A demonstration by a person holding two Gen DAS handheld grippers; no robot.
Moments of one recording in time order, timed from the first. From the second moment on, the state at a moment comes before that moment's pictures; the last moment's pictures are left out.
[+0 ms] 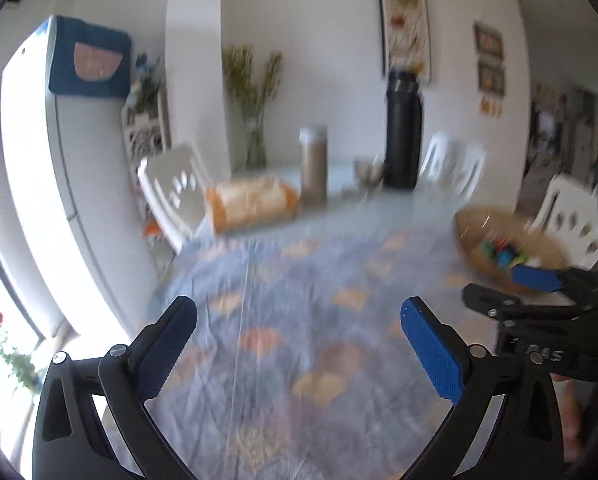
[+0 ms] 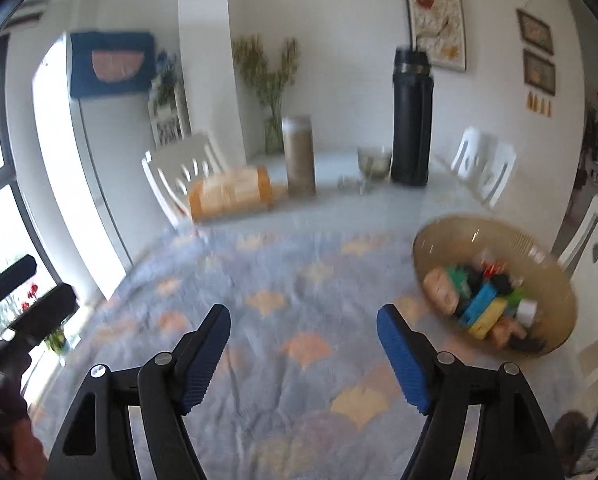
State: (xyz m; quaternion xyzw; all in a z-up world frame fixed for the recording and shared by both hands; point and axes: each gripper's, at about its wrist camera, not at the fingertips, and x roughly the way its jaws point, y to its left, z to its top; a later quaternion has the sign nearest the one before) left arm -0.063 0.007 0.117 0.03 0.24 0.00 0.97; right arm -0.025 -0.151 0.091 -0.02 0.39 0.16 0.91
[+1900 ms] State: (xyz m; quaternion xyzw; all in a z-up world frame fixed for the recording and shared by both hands) left arm -0.028 -0.013 0.021 0.04 0.39 0.03 0.92; right arm -0.013 -0.168 -0.015 -0.02 0.51 0.12 0.85
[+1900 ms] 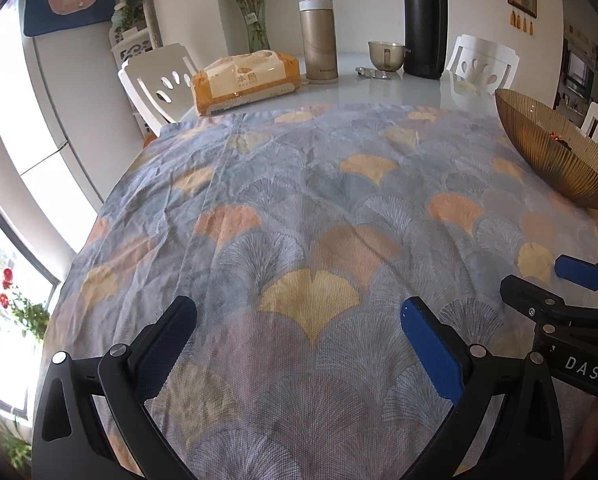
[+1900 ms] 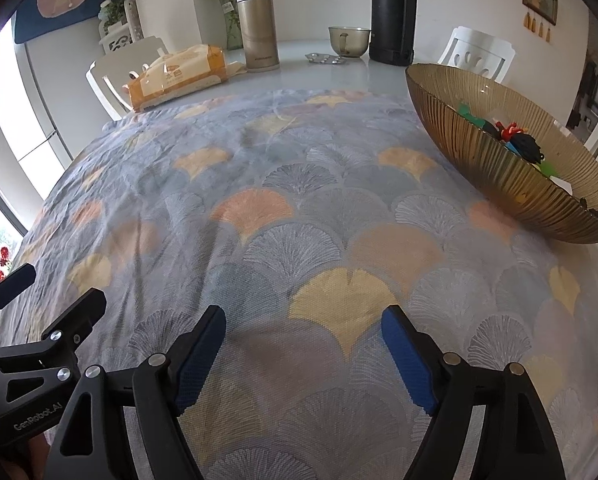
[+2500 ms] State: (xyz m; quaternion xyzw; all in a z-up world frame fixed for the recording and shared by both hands) left arm -0.024 -0.007 0.017 0.03 0.41 0.05 0.91; right arm -0.015 -0.167 -0.015 -0.02 0.51 0.12 0.85
